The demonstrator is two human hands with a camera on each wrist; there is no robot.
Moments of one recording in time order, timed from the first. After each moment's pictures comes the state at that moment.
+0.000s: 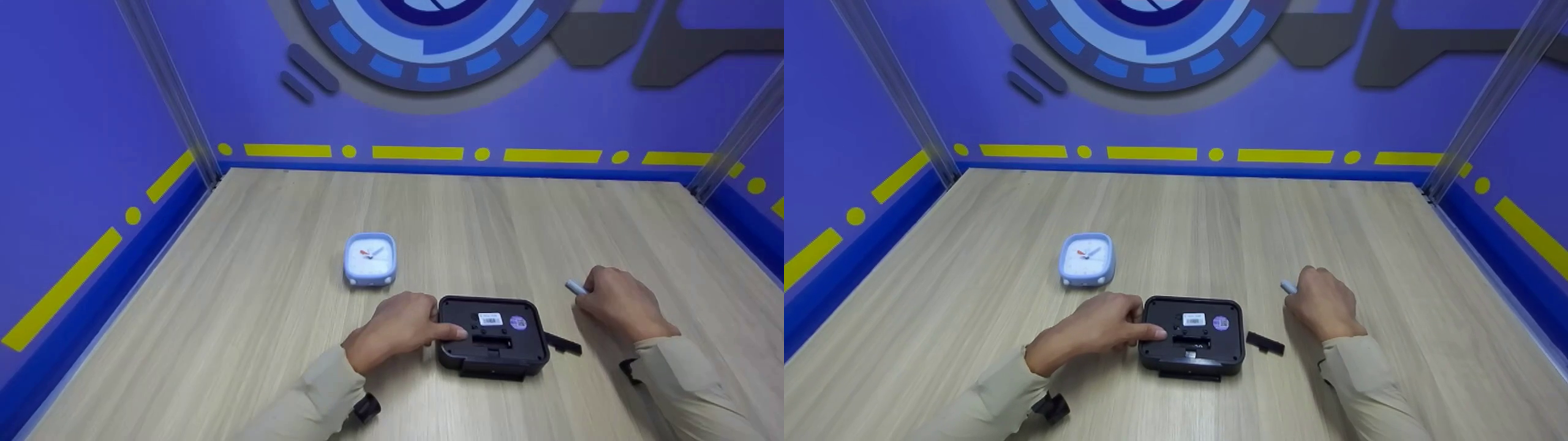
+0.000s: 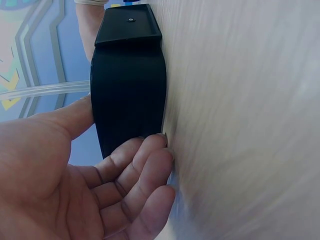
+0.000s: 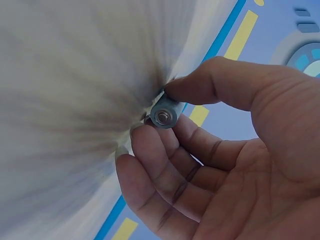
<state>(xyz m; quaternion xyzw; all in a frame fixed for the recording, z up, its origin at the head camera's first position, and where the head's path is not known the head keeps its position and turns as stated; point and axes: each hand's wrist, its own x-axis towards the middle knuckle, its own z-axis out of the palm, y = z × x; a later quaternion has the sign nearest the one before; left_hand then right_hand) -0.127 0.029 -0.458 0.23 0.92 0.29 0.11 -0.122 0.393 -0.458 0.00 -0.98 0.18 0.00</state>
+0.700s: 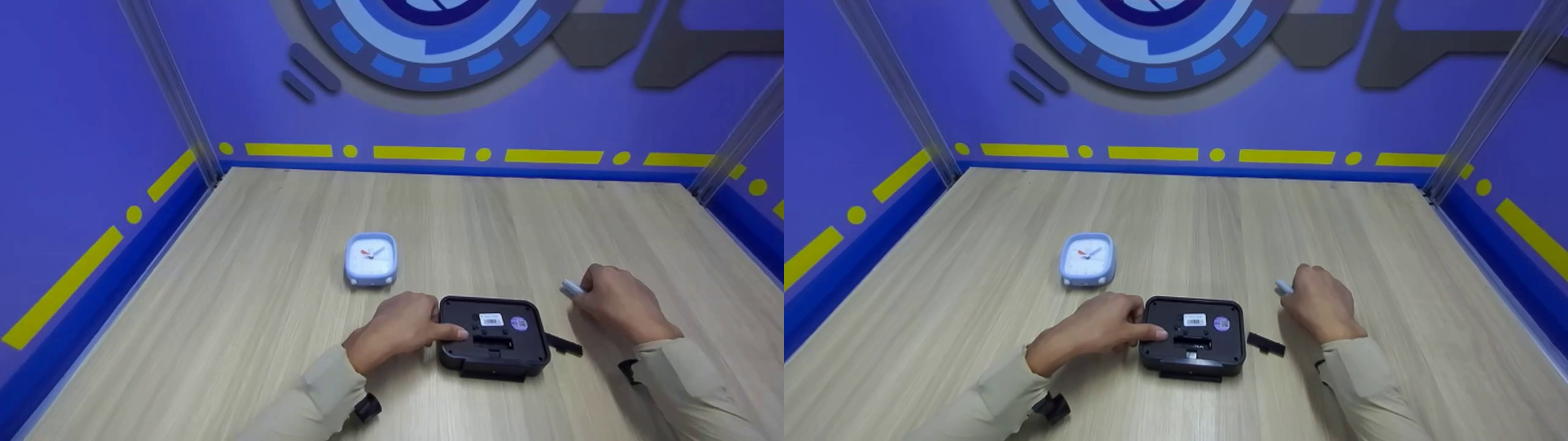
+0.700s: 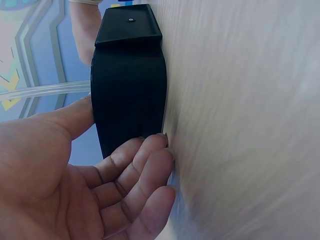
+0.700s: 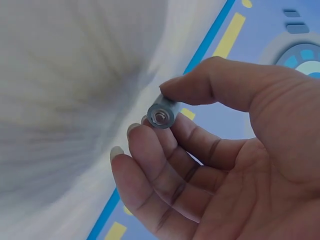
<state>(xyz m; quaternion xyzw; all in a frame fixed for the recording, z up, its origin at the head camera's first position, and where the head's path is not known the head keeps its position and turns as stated) -0.125 0.028 -0.457 0.22 0.92 0.30 0.12 -0.119 0.383 -0.445 0.01 -0.98 0.18 0.00</state>
